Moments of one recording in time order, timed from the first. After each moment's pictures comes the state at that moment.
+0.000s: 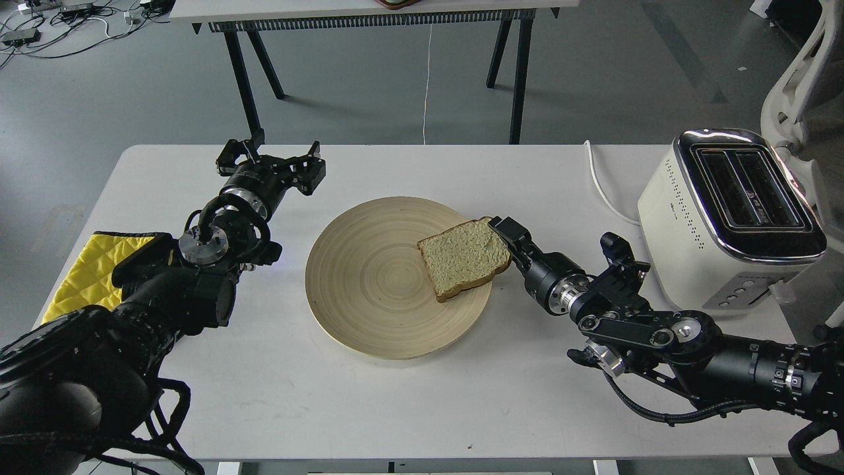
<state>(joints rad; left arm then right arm) -0.89 -0.01 -0.64 -0.16 -1.03 -0.49 0.15 0.84 -0.24 -0.11 0.97 -0.39 -0.38 0.31</state>
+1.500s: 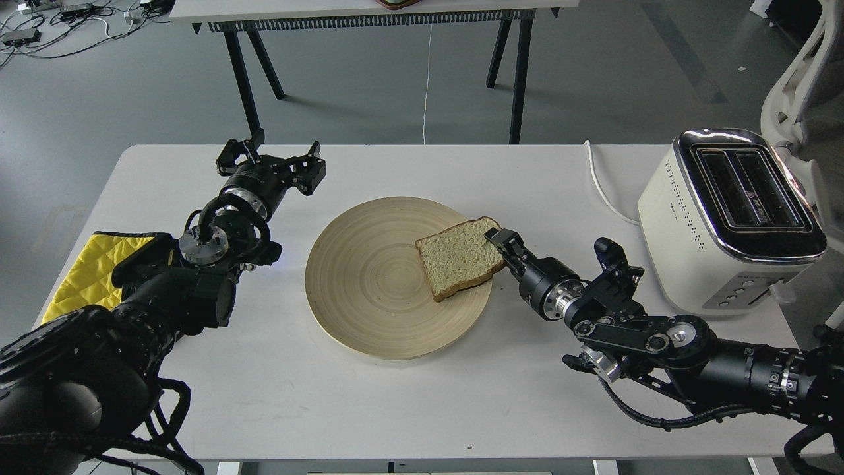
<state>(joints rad) -0.89 -0.01 -0.64 -0.16 -1.03 -0.49 0.15 0.83 -0.23 -0.11 0.98 -0.40 -0.38 0.32</state>
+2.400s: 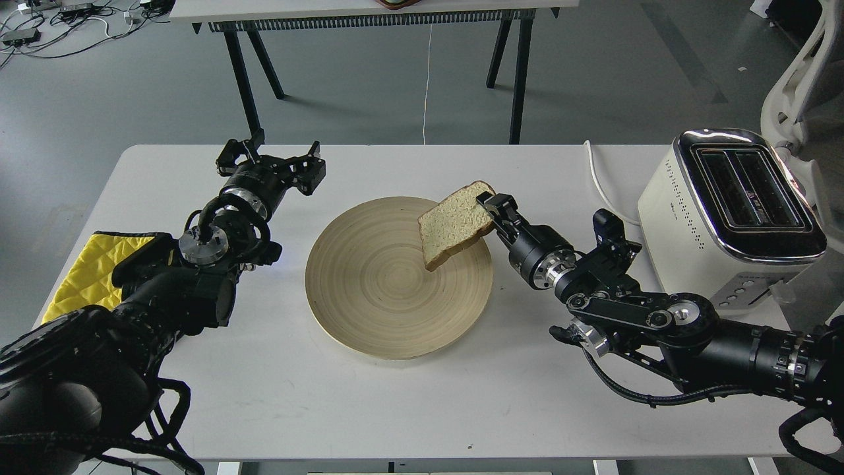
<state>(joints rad) -0.89 -0.01 -0.64 -0.16 -1.03 -0.49 0.15 0.91 -0.26 0.04 1.08 -0.40 -0.44 0.33</state>
